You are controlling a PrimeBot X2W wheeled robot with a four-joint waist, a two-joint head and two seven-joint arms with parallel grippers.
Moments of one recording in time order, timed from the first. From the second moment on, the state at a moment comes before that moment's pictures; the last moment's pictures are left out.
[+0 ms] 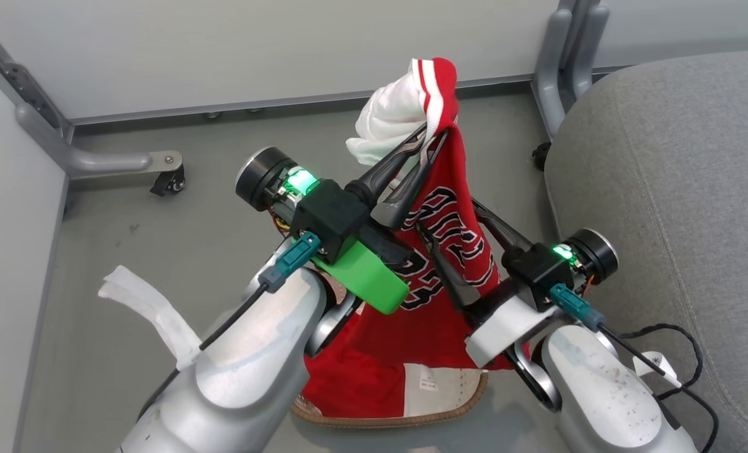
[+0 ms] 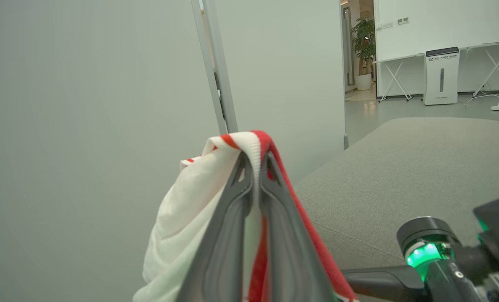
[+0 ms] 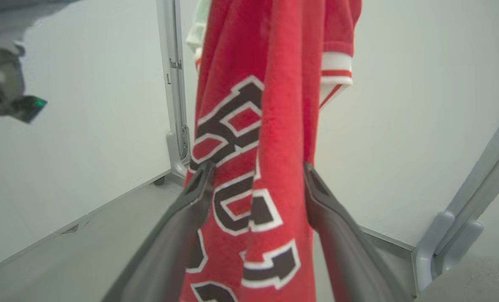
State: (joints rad) left arm -0.67 0.09 -0.71 0.25 -0.33 -0.10 -0.26; right arm -0.41 -0.05 0.40 0.28 0.07 0.13 -0.26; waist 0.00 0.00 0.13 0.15
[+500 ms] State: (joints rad) left arm -0.68 0.08 -0.72 0.26 -0.35 -0.11 -0.26; right arm -0.43 -0.05 0.41 0.36 0.13 0.13 -0.26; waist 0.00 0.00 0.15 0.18
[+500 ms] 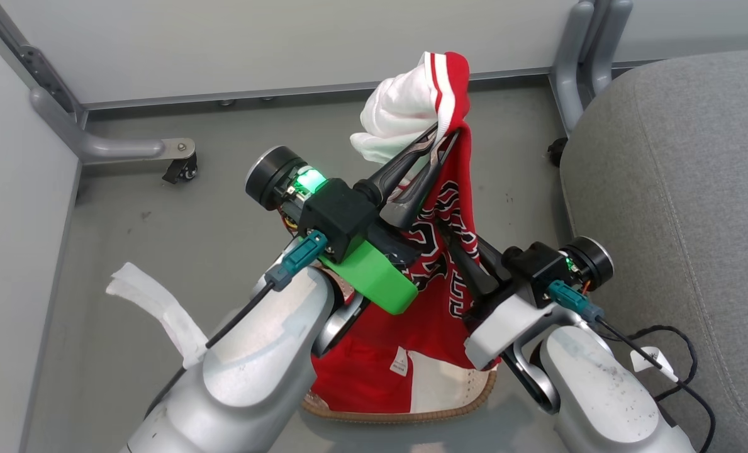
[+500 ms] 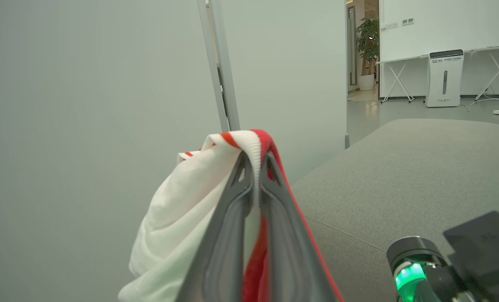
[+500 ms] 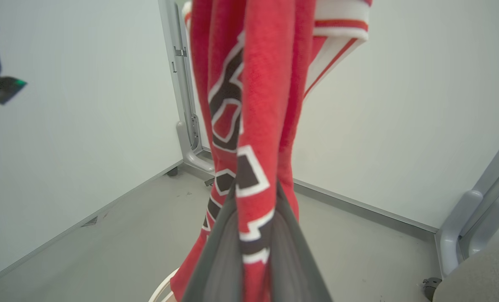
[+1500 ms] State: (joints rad) left arm -0.64 0.08 -0.72 0.28 -0.32 -0.10 -0.26; right arm -0.36 -0.05 0.35 0.29 0.16 0.13 -0.26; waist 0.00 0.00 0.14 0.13
